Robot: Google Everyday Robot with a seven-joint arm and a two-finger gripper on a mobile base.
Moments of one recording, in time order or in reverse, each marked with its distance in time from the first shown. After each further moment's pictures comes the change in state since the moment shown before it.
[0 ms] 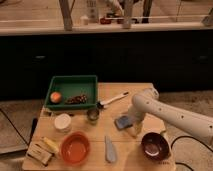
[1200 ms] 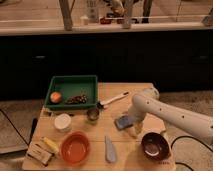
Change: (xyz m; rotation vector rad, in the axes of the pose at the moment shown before) arm 0.002 0.000 -0.005 0.007 0.013 0.016
